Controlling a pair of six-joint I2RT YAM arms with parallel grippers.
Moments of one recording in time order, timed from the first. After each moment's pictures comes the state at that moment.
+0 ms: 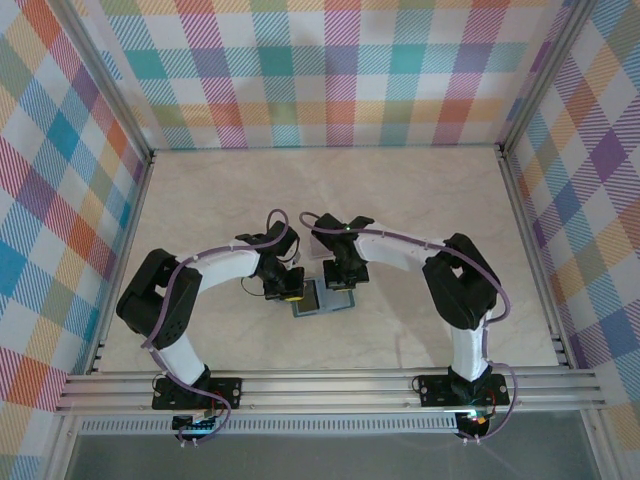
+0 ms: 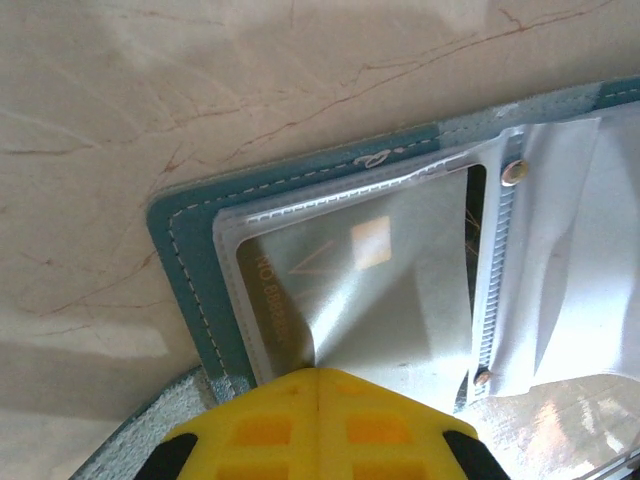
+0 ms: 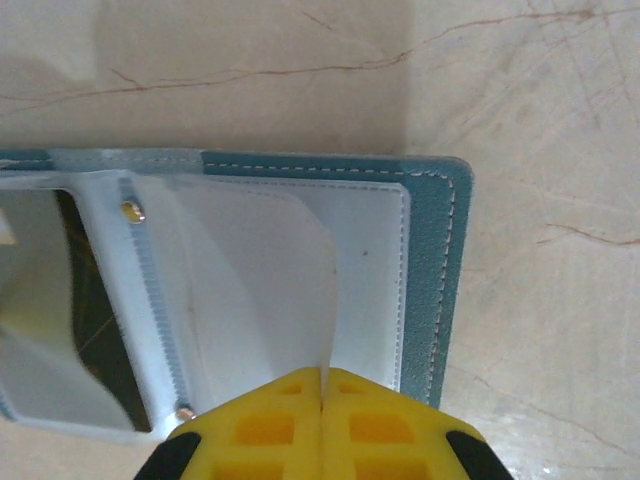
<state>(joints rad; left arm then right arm) -0.57 1.70 0.96 -0.61 0.35 -0.61 0.80 1.92 1.36 -0.91 -0.07 0.65</state>
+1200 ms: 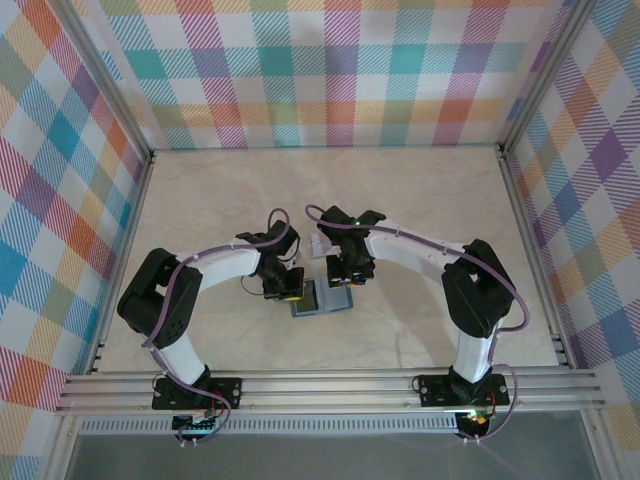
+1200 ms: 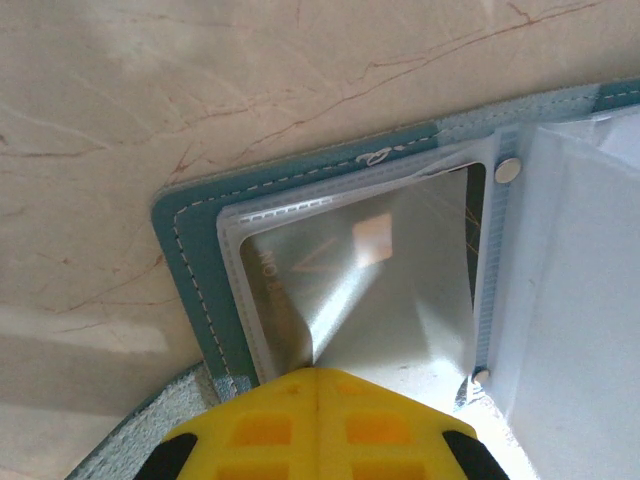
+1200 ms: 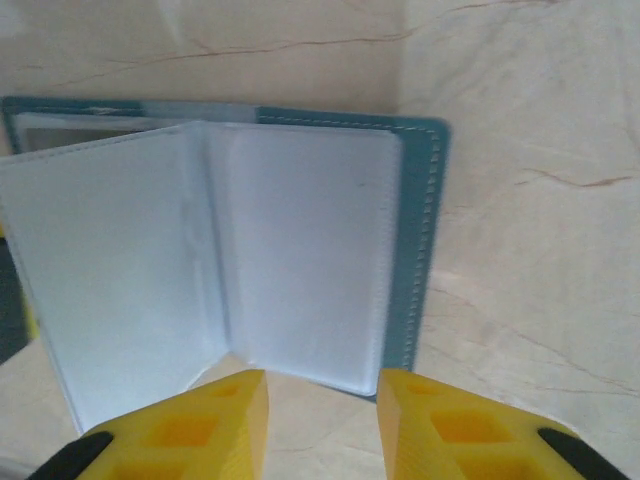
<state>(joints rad) -0.57 1.71 0.98 -0.64 0.34 -0.59 0.80 1.81 1.37 -0.96 -0.14 0.63</state>
